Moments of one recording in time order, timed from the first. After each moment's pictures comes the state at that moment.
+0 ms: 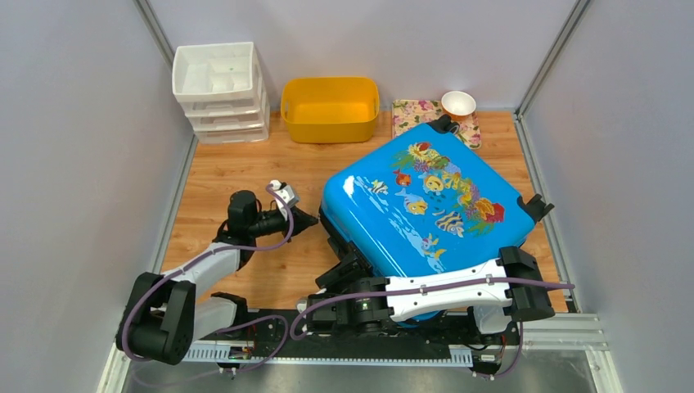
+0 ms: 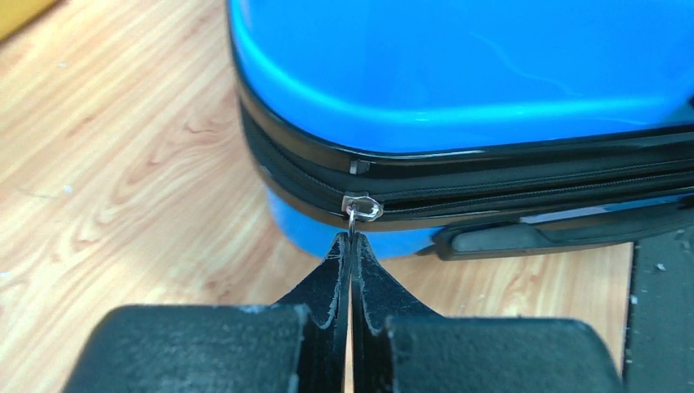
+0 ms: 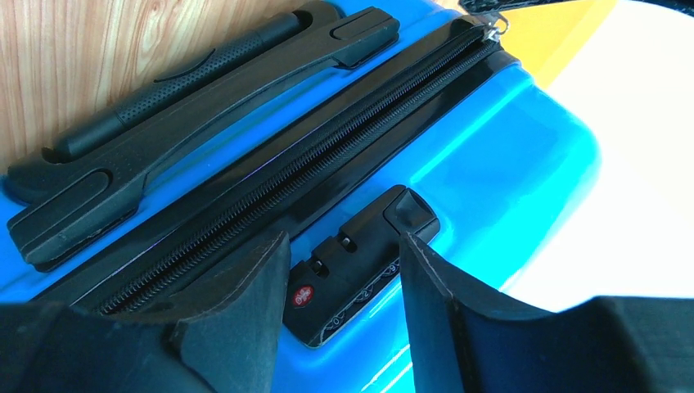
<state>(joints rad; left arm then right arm) -0.24 1.14 0.33 0.48 0.90 0.14 1.64 1.63 1.35 -1.05 0.77 -0.60</state>
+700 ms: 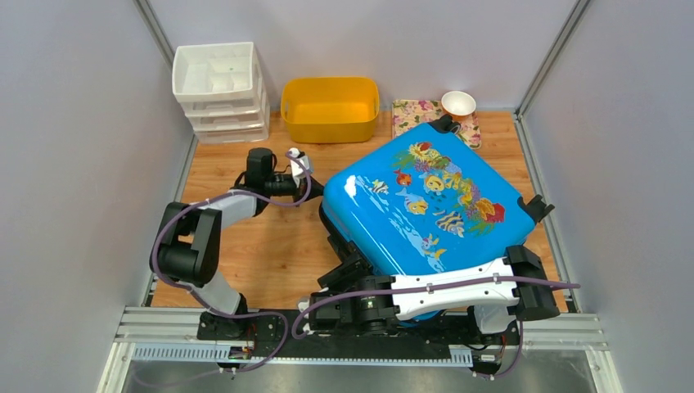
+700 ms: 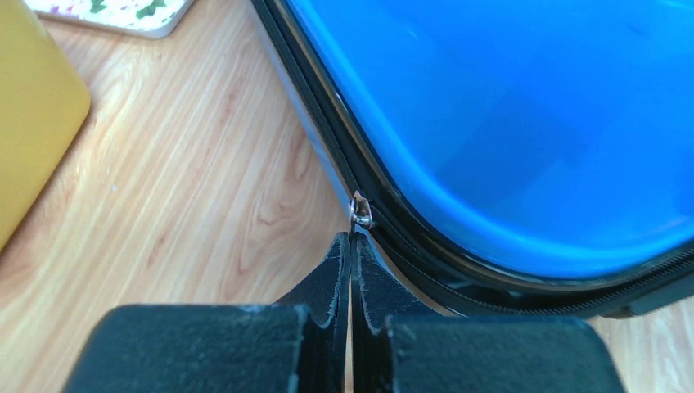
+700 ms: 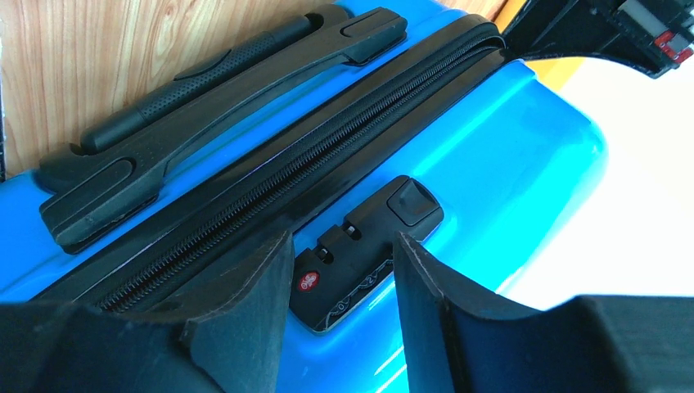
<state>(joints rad) -0.20 1.59 0.78 0.30 1.08 0.48 1.64 1.60 1.35 -1.06 0.74 -0.58</state>
